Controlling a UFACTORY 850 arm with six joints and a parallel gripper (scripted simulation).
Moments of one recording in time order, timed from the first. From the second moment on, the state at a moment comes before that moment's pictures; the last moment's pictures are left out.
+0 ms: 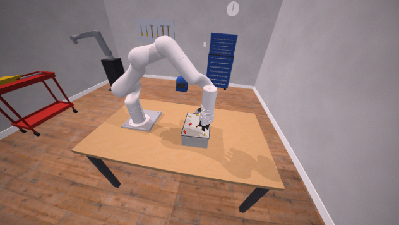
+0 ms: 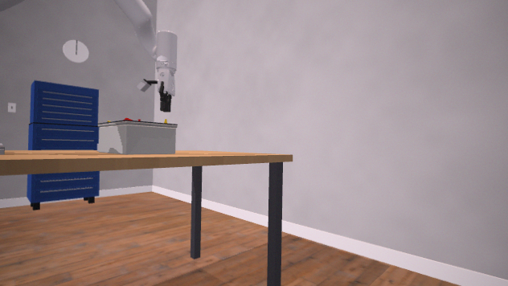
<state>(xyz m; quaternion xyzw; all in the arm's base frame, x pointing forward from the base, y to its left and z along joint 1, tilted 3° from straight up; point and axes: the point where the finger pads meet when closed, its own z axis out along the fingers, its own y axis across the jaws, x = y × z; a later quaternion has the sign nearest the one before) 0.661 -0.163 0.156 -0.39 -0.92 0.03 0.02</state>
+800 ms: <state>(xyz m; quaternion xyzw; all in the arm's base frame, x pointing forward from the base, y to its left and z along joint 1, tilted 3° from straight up) 0.660 -0.166 0.116 -0.39 -0.92 0.03 0.02</state>
